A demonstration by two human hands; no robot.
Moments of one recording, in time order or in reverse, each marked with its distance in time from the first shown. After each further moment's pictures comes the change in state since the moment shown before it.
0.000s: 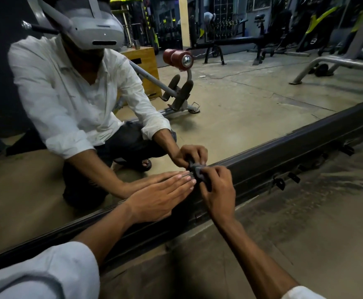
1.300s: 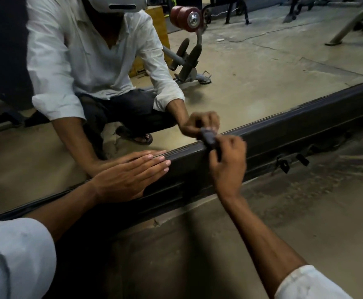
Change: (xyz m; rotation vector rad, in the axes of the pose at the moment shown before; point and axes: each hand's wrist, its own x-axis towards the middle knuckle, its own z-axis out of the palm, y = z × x) left_hand 0.005 0.000 -0.015 0.053 -0.085 -0.021; right_hand 0.037 0.071 -0.040 0.044 0.079 0.057
